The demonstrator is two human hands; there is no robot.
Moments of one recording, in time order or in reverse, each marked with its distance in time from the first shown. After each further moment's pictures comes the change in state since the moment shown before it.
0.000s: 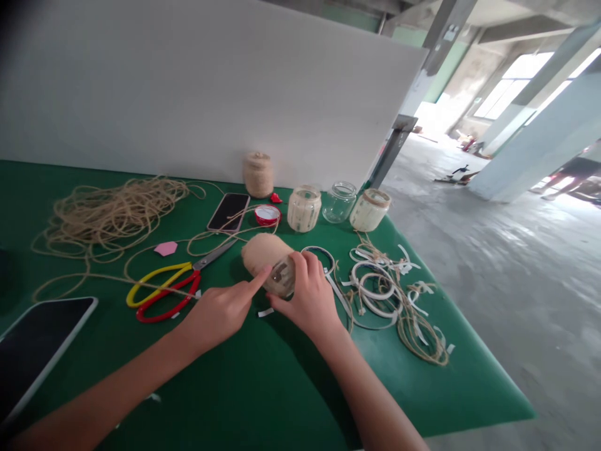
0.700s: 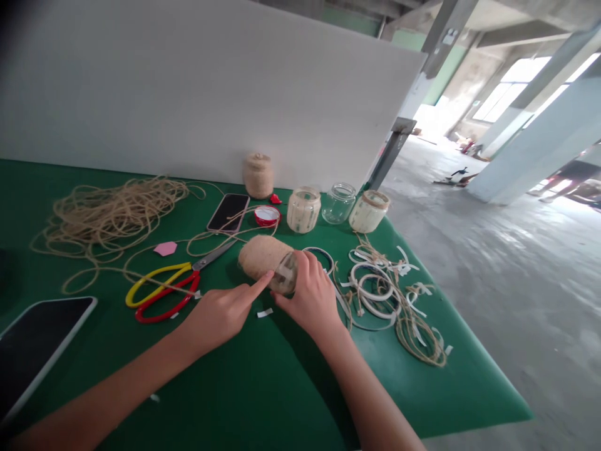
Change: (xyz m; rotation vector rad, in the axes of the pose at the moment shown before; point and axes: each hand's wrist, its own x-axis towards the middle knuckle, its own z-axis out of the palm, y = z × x) left_hand -0.001 0.001 -0.001 0.026 -0.034 0.029; right_hand 0.001 0.002 0.002 -0.084 -0.042 0.059
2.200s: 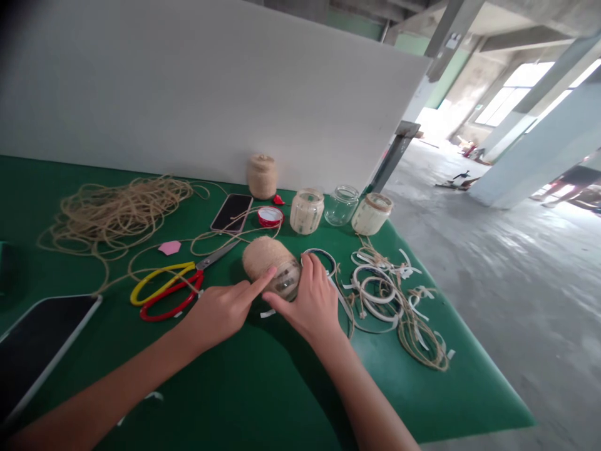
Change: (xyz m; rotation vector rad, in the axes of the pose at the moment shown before) left_hand 0.001 -0.003 -0.004 0.067 0.067 -0.016; right_hand -0.004 -0.006 -0.003 0.024 -0.004 0.084
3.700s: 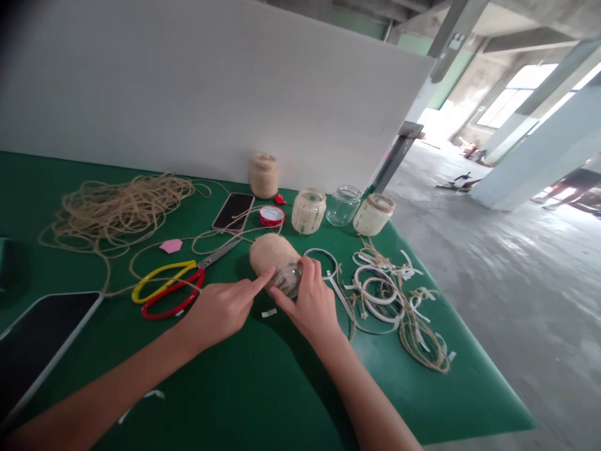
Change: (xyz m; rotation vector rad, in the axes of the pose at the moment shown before) left_hand -0.002 -0.003 0.004 -0.095 0.072 -0.013; right_hand 0.000 0.004 0.005 0.024 -0.001 -0.046
